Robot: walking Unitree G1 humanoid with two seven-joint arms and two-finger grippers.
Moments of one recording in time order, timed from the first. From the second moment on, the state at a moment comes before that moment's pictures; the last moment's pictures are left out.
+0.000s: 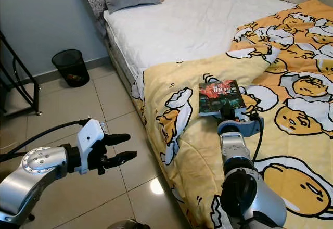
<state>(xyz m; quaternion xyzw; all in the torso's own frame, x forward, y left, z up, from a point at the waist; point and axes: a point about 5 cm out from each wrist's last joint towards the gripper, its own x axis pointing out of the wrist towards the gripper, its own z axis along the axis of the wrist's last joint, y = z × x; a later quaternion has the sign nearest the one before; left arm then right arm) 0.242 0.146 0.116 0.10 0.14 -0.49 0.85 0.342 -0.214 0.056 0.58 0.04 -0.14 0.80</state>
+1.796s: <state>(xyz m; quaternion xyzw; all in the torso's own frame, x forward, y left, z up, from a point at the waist) 0.296 0.172 0.120 -0.03 0.03 -0.01 1.00 0.260 -0.205 0.111 0.31 -0.04 -0.09 0.95</state>
